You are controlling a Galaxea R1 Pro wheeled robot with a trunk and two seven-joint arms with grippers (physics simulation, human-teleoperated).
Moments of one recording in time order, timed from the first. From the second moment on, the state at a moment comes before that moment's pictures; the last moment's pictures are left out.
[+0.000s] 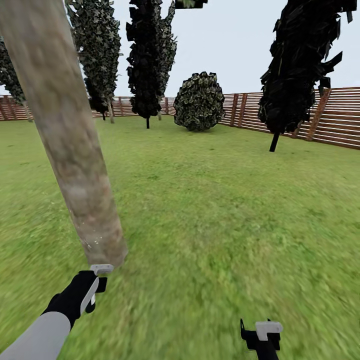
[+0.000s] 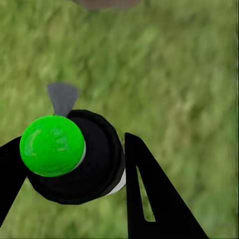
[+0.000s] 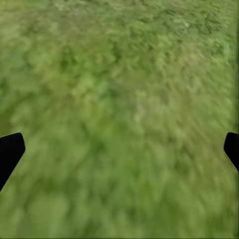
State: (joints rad) left arm -0.65 0.12 0.04 -0.60 0.01 0.63 0.17; right arm -0.41 -0.02 -0.08 -0.12 0.24 -0.64 -0.25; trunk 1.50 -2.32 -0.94
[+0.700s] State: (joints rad) left arm -0.65 0.12 0.04 -0.60 0.01 0.63 0.17; right arm -0.41 -0.02 -0.08 -0.12 0.24 -0.64 -0.25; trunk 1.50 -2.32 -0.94
